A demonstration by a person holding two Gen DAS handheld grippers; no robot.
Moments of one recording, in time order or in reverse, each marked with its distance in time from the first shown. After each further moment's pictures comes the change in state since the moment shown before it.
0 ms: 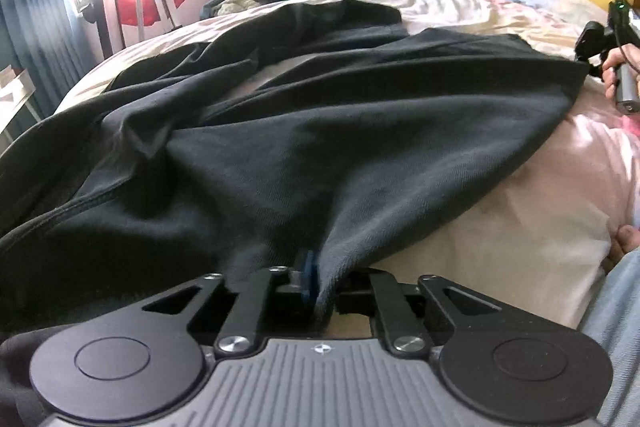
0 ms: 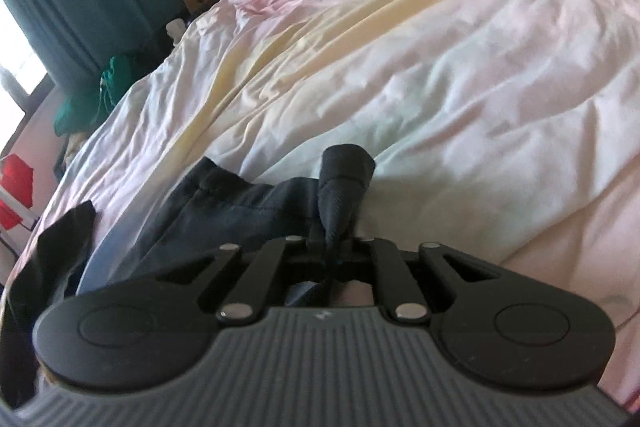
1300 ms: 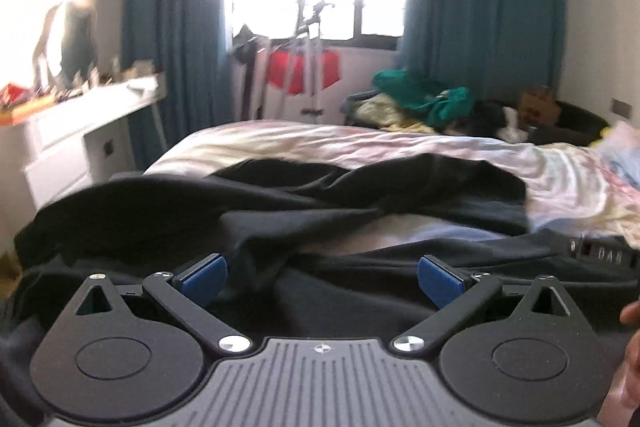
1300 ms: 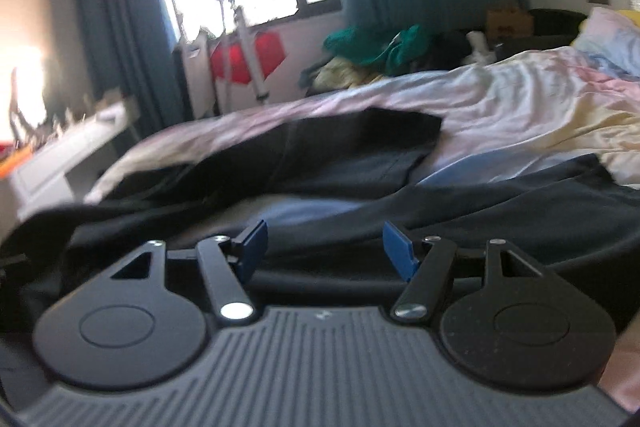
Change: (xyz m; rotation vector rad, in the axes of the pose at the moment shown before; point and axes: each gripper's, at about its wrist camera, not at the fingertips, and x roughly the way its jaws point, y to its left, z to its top) left arm -0.030 0.043 0.068 -0.426 -0.289 0.307; right arm -0.133 0.202 -0.173 -0.695 -0.042 0.568
